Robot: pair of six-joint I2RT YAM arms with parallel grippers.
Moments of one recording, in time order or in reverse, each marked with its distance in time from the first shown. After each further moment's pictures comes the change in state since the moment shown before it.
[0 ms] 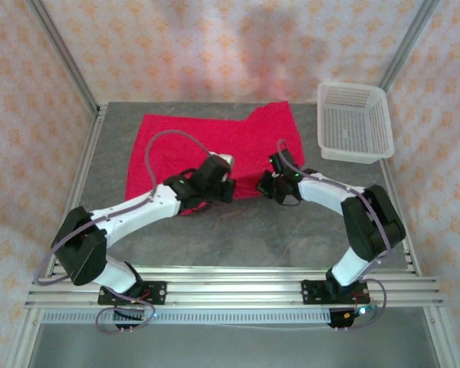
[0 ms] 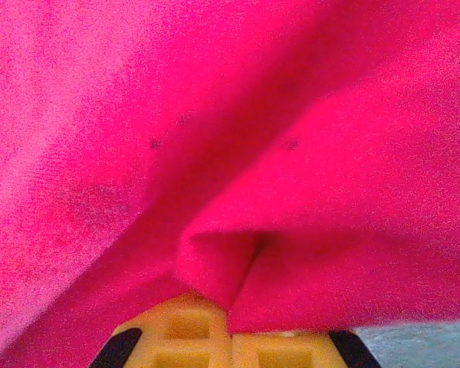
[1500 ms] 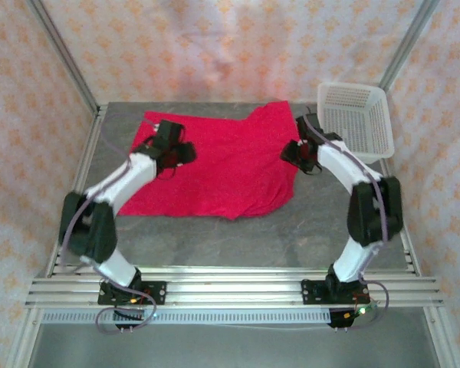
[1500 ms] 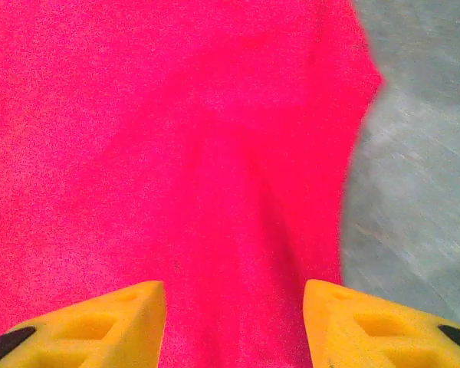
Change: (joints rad) left arm 0.359 0.058 0.097 -0.043 -0.044 -0.021; right arm -0.225 0.063 0.346 -0.375 0.139 -0.282
